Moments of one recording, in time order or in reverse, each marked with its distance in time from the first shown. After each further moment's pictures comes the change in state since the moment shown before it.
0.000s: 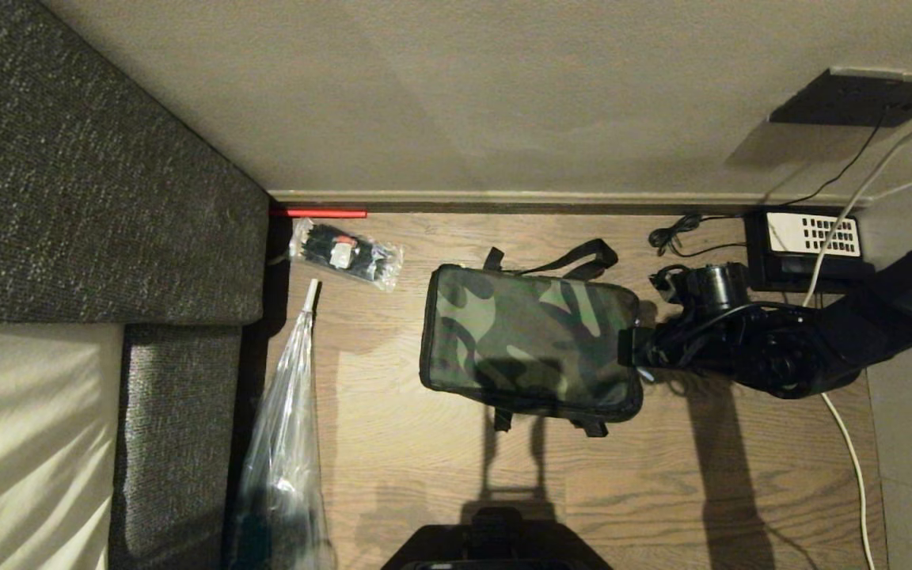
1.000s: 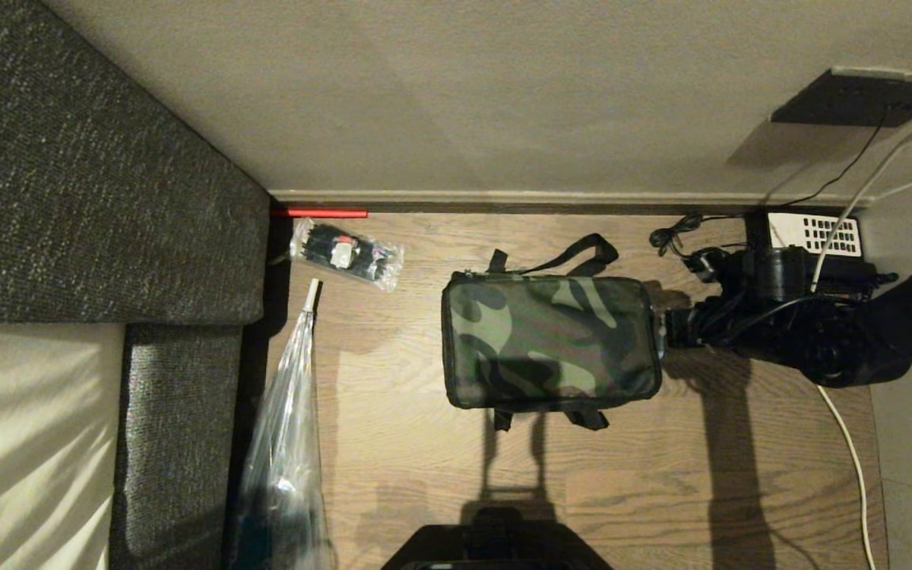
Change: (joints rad) left arm 0.000 0.000 0.000 0.000 0.000 0.000; right arm -0.155 -0.041 0.019 -0.112 -0.008 -0.275
